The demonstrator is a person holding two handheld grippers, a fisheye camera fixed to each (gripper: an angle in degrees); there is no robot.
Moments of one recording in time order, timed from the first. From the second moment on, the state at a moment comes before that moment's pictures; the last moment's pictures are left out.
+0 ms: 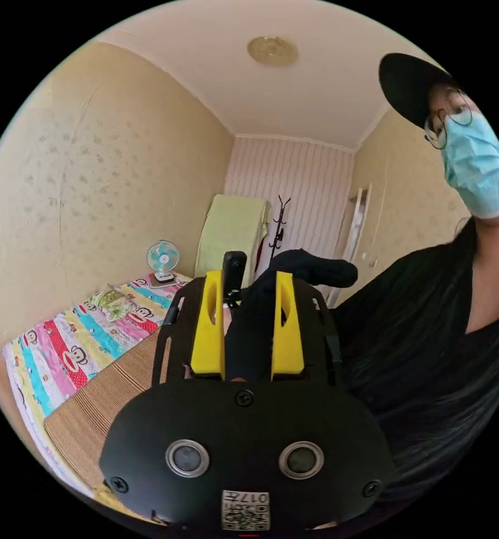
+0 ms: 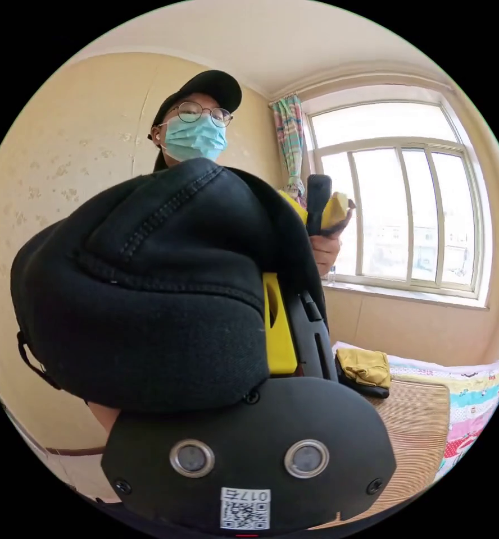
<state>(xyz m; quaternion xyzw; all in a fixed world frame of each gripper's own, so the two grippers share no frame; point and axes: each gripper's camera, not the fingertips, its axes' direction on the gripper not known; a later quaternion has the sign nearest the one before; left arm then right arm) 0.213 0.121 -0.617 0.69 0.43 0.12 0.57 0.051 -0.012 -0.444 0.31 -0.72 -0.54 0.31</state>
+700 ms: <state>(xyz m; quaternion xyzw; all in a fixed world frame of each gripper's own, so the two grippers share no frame) 0.177 0.048 -0.611 0.64 0.67 0.11 0.37 0.043 -0.075 -0.415 0.15 -0.83 -0.32 0.43</state>
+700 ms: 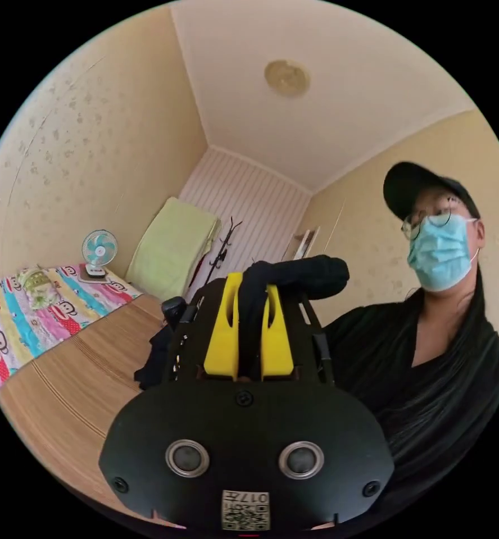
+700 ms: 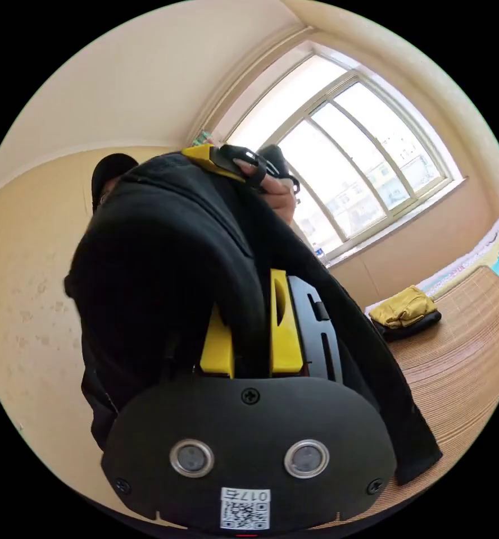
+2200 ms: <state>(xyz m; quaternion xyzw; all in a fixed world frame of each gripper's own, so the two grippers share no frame) -0.263 -0.313 -0.275 0.27 0.49 -0.37 0.75 0.040 -0.529 -0.417 0.13 -0.30 -0.05 0.95</state>
